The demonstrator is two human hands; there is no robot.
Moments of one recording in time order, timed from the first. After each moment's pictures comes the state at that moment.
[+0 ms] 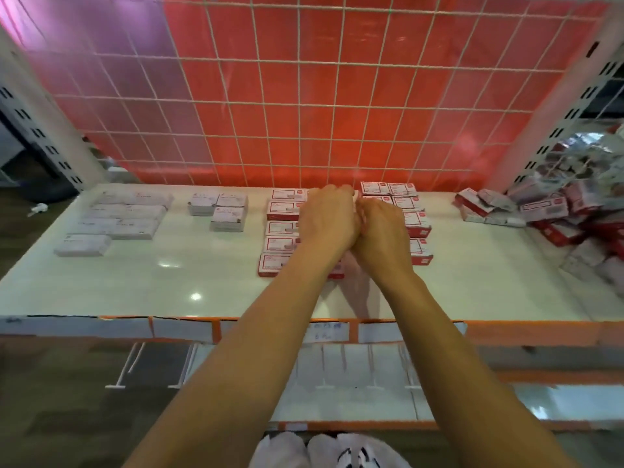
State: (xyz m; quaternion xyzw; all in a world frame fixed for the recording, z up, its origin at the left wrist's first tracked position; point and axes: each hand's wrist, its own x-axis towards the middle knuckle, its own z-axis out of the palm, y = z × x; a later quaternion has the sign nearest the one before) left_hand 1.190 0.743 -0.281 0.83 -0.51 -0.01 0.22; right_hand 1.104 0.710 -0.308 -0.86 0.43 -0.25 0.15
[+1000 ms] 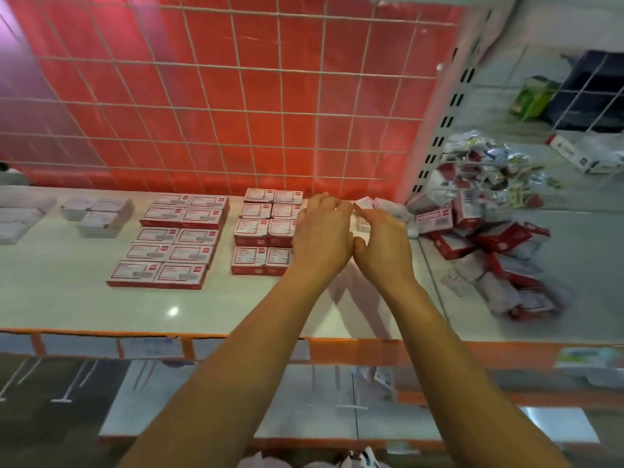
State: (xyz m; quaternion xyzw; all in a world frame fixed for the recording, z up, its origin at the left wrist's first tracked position) left_hand 1.019 0.620 -0.296 0.82 -0.54 0.03 0.20; right_hand 0.929 0.568 -0.312 -0.84 0.44 -0.24 0.19
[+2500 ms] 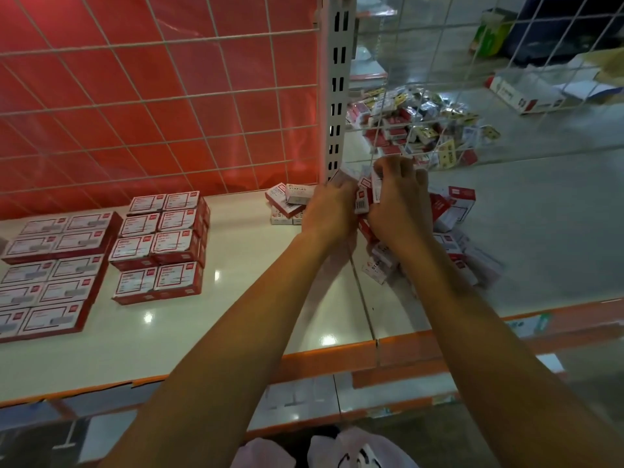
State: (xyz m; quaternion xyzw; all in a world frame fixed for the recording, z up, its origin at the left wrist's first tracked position) left_hand 0.934 0.470 -0.342 0.74 -0.62 -0.07 0.26; right_hand 0.823 0.447 -0.305 -0.82 0.50 -0.25 0.08
